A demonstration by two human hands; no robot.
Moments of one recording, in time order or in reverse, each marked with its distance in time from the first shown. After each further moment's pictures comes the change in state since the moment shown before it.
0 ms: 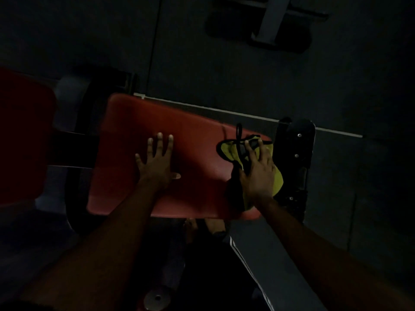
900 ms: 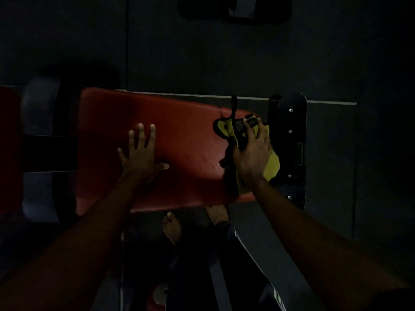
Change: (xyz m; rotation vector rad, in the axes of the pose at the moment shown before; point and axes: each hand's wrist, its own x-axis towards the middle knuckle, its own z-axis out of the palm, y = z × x) left_hand 0.003 -0.008 0.005 -0.011 0.029 0.063; right_hand 0.002 0.001 0.010 0.129 0.158 0.207
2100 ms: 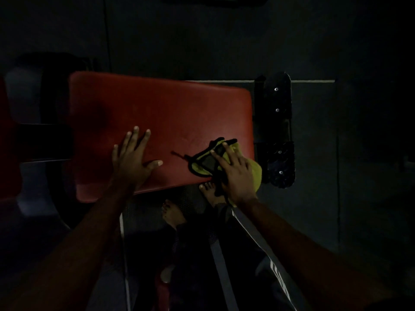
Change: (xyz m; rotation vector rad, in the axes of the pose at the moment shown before) left_hand -0.035 -0.054 0.045 -0.064 0.221 0.188; right_hand -0.135 0.023 0.017 -0.186 -0.223 -0.303
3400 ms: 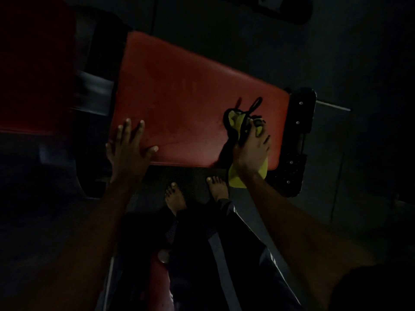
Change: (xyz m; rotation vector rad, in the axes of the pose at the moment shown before) left_hand -0.073 -0.081 0.015 -0.206 0.183 -0.232; right_hand 0.094 0.025 0.115 -0.111 0.141 0.246
